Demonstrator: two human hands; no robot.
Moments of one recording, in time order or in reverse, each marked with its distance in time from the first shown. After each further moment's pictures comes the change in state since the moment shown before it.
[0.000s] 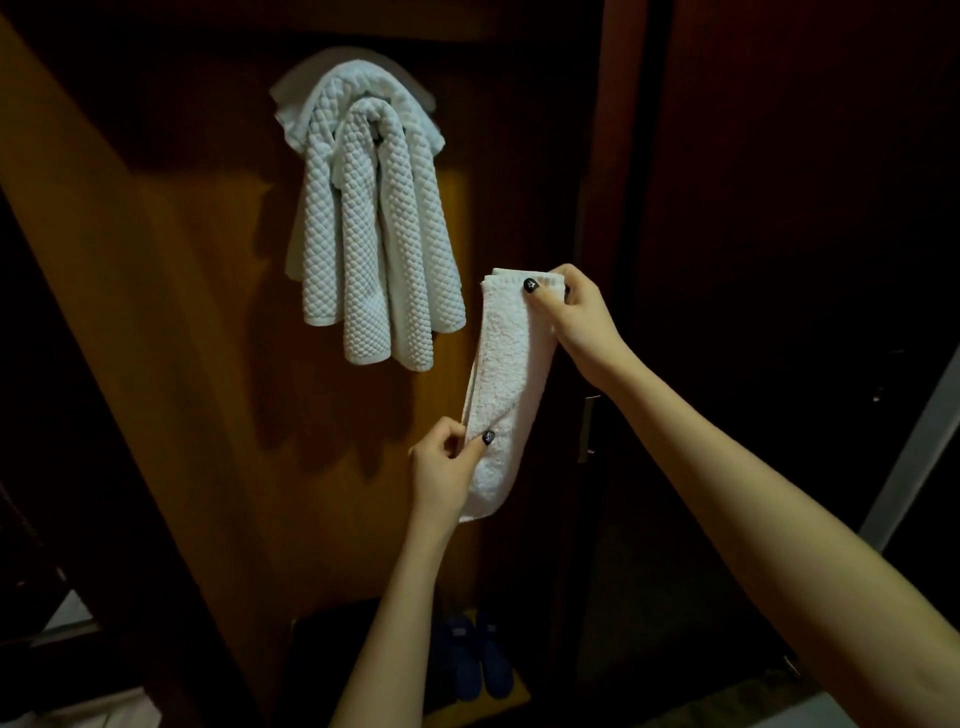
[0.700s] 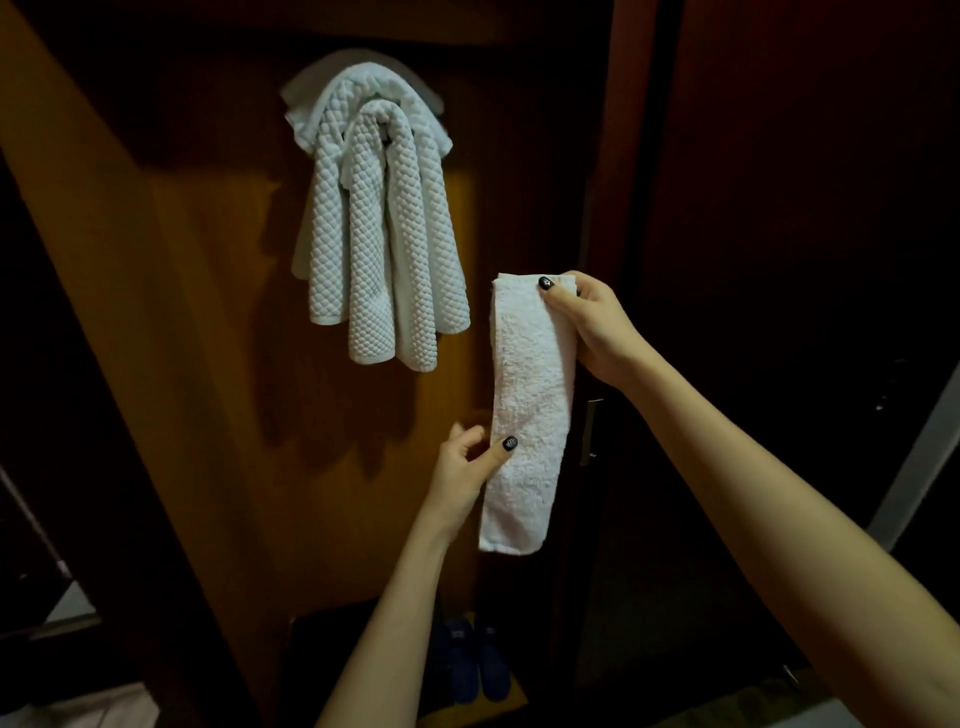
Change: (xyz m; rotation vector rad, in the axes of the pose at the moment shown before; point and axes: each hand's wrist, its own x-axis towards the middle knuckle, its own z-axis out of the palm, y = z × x) left_hand 0.001 0.001 0.003 -0.136 -0.290 -0.151; right_hand 0.005 0.001 -0.012 0.217 -0.125 0.083
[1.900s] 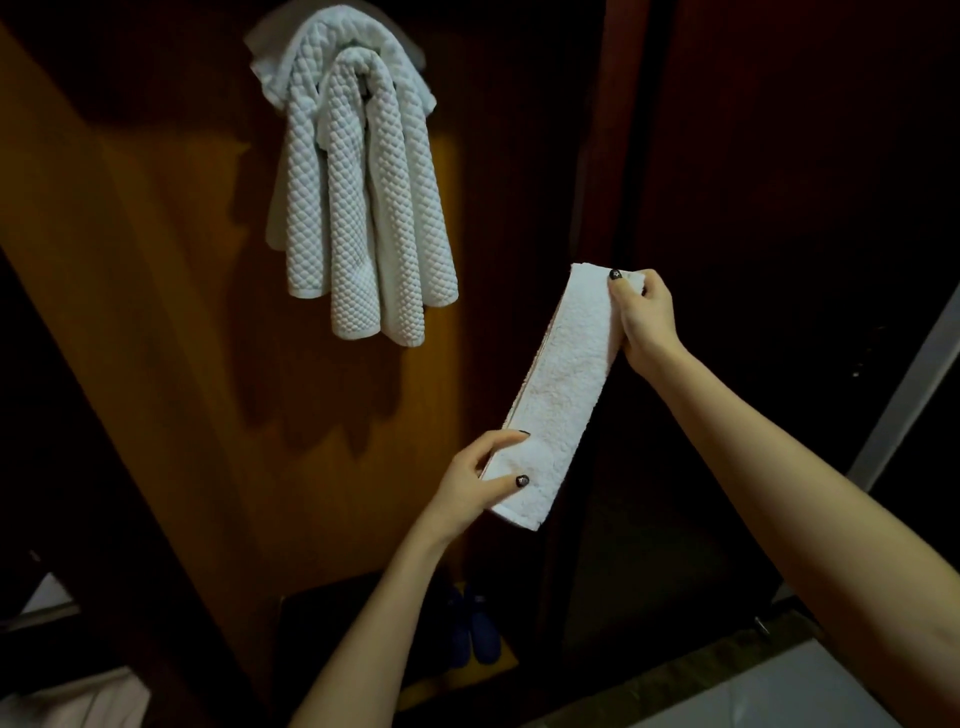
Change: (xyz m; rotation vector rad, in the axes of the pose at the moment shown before) left_hand -0.007 -0.050 0.000 0.012 -0.263 0.037; right_hand 0.008 0.050 -0.056 -0.138 0.506 0.070
